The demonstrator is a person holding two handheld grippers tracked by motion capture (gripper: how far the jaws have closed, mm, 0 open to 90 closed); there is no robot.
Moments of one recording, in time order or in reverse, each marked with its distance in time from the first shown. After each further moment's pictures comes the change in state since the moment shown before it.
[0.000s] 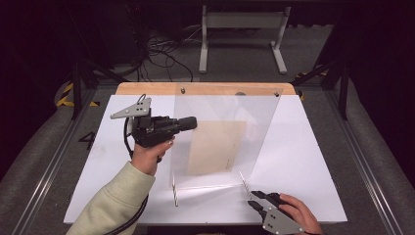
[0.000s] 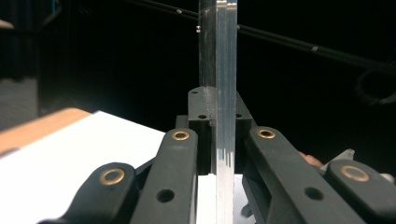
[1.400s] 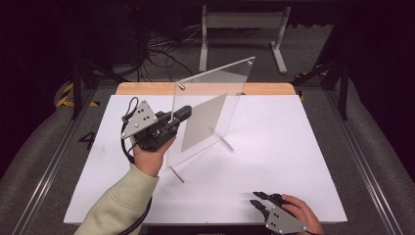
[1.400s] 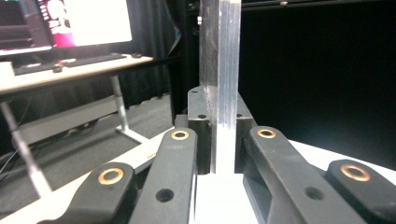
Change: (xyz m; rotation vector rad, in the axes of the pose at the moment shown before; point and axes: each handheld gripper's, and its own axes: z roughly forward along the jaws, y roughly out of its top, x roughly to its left) left arm -0.030 0.000 0.006 0.005 0.495 0.214; right arm 0.000 -0.005 0.000 0.007 0.013 0.040
